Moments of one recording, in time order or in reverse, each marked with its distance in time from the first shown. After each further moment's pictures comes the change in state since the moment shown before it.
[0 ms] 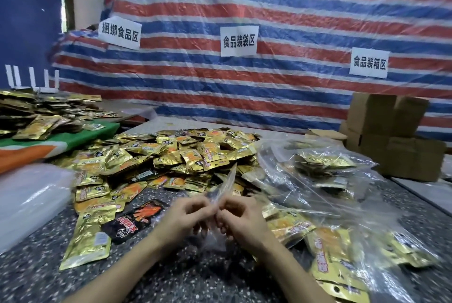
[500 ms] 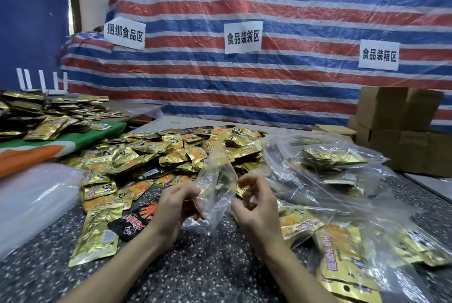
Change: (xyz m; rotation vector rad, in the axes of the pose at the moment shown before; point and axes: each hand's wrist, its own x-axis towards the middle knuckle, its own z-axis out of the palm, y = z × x) left_hand 0.006 -0.004 -0.009 -0.368 0.321 -0.080; right_hand 0.004 0.009 0.006 -0.103 0.412 -0.209
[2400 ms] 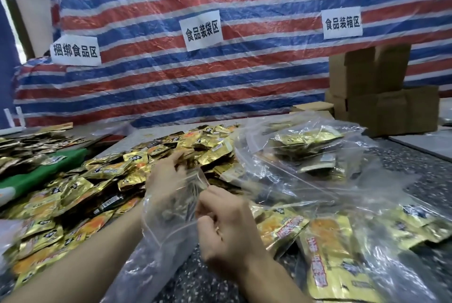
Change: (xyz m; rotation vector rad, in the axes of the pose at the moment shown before) left_hand 0.123 0.006 0.057 1.136 0.229 0.267; right_hand 0.012 0.001 -0.017 -0.222 -0.121 -0.247
